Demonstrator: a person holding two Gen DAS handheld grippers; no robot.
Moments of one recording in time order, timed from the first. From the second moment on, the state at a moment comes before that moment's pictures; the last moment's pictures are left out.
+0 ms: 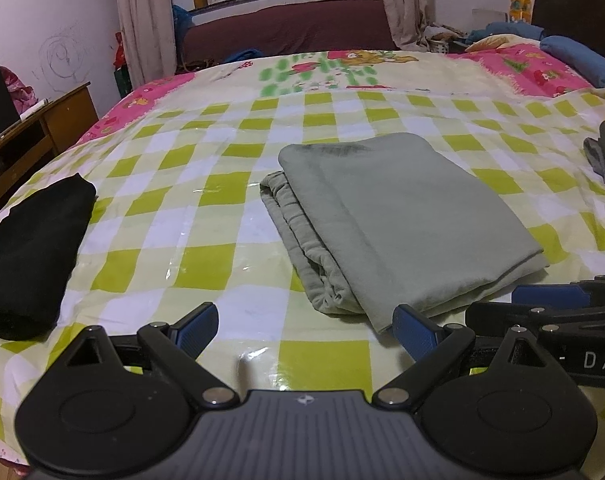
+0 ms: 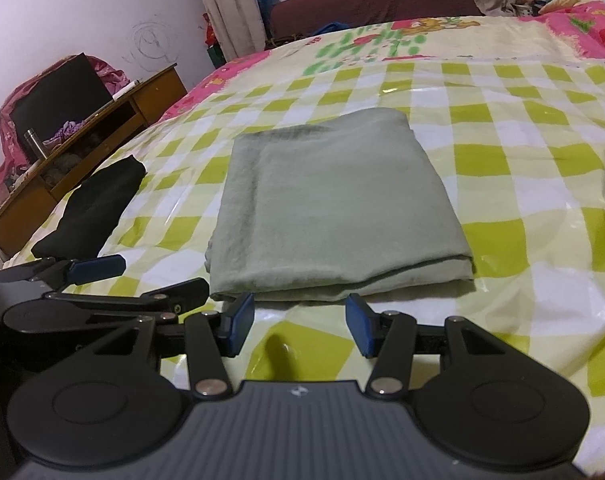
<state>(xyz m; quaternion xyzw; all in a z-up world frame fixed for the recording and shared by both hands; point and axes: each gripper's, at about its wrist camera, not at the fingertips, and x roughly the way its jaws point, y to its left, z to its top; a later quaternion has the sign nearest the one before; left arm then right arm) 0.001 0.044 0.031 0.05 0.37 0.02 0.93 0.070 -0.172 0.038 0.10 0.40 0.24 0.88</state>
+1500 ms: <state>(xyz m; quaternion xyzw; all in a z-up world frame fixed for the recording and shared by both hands) 0.002 0.045 0.024 0.06 0.38 0.01 0.92 0.072 -0.172 0.029 0.11 0.41 0.23 0.87</state>
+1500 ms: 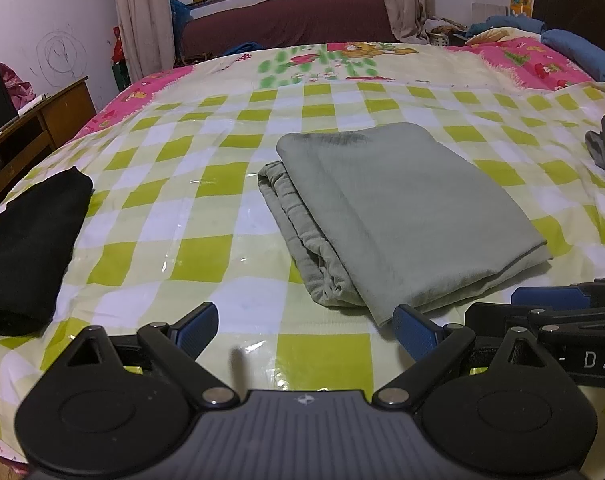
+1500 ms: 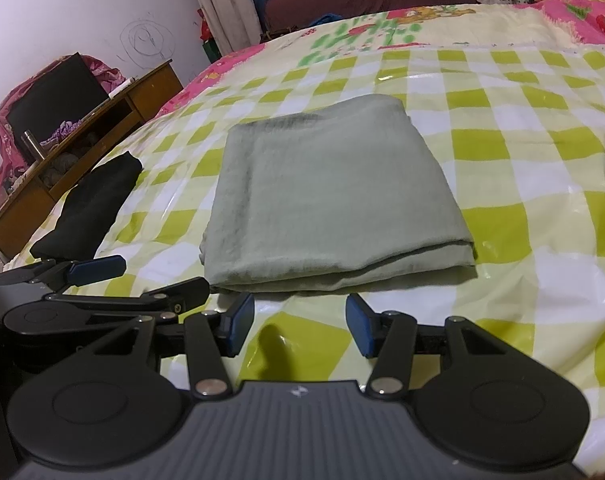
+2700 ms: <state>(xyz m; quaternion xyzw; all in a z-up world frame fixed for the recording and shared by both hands) 0.004 0.047 0.023 0.06 0.38 0.02 0.92 0.072 -0.170 0.027 0.11 0.41 0.24 0.87</state>
